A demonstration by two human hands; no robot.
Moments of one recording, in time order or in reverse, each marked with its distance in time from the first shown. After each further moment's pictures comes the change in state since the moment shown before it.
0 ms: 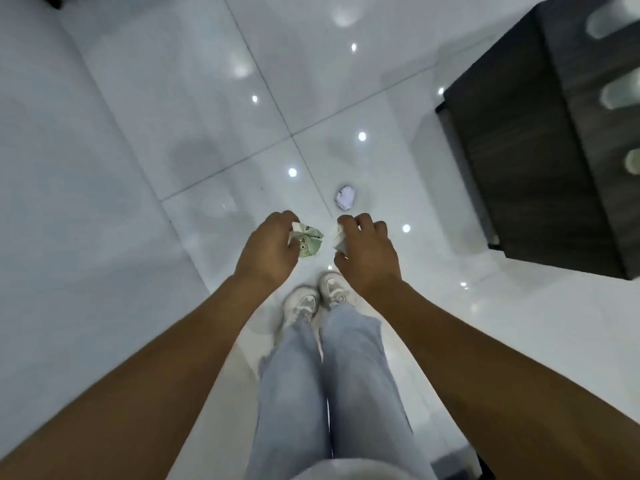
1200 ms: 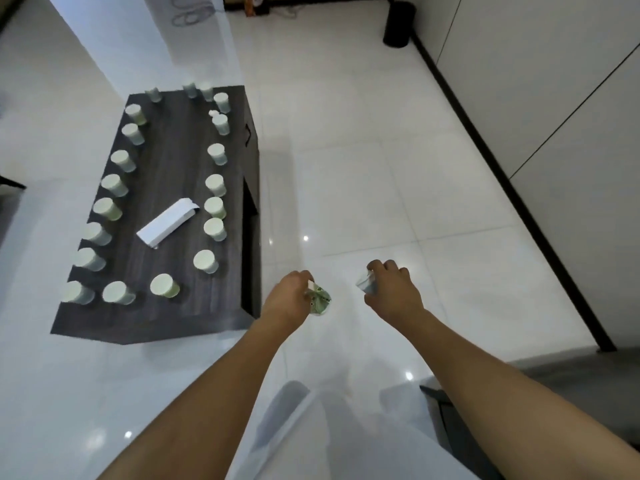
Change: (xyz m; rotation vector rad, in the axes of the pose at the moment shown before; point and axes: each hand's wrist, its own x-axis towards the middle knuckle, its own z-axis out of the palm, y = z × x) left_hand -0.327 0.646 0.335 0.654 -0.545 1.002; right_hand -0.609 0.496 -0.154 0.602 0.614 1.097
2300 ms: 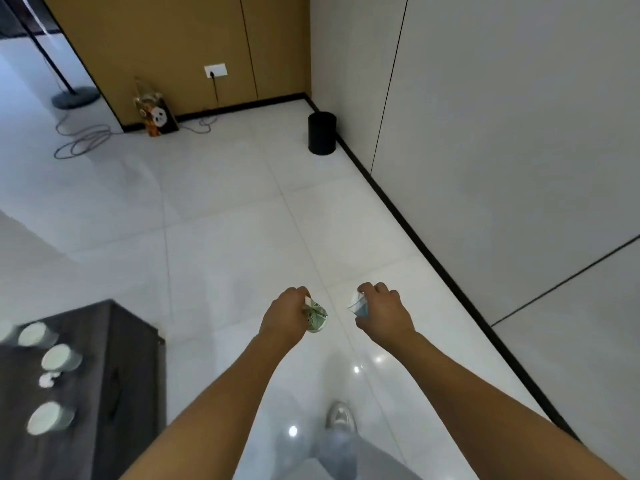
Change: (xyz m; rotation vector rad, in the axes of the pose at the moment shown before) left_hand 0.830 0.345 -0.194 0.069 -0.018 0.223; right_hand 0.775 0.158 -0.363 0.095 0.130 0.149
